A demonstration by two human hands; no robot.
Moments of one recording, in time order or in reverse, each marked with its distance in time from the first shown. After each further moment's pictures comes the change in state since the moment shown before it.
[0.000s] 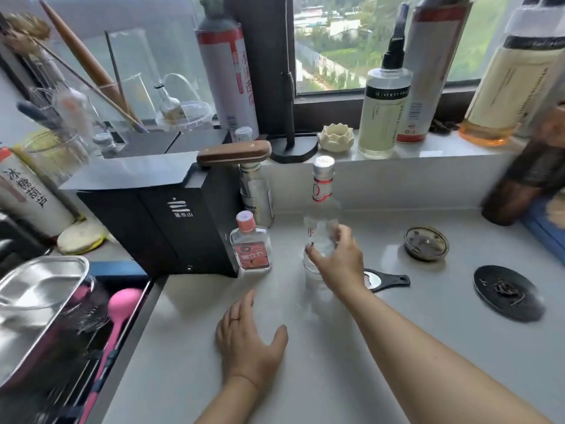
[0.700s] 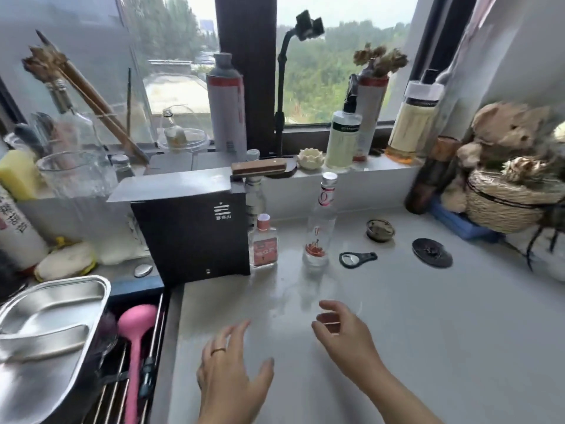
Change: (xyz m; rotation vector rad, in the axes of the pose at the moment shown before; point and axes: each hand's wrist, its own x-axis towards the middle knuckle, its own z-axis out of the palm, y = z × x) left_hand -0.044 -0.063 -0.128 -0.058 -0.289 0.171; right_hand -0.205 -0.047 0.002 -0.012 -0.048 0.214
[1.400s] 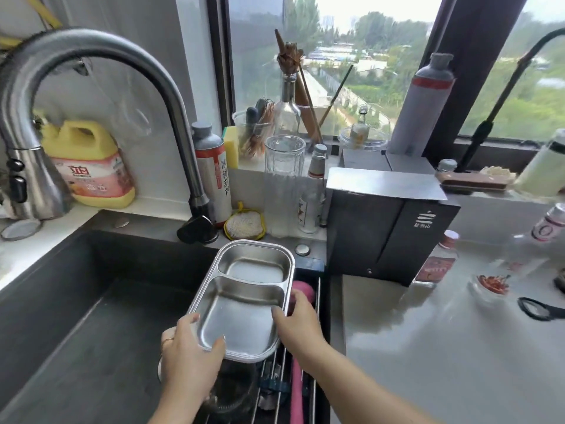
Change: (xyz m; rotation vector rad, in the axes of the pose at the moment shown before) left_hand -0.002 -0.194 -0.191 -0.174 0.489 -0.553; right_hand -0.036 -0.144 0.283 0.070 -0.411 -0.060
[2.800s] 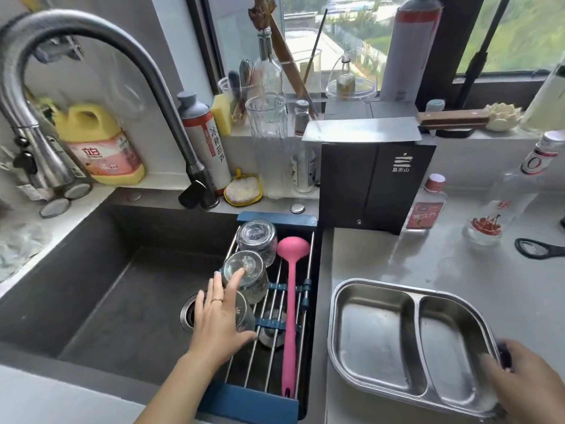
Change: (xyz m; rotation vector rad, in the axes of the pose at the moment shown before) left_hand -0.036 -0.027 0.031 0.543 -0.289 0.512; right_hand -0.120 0.142 -0.232 -0.435 0.431 0.333
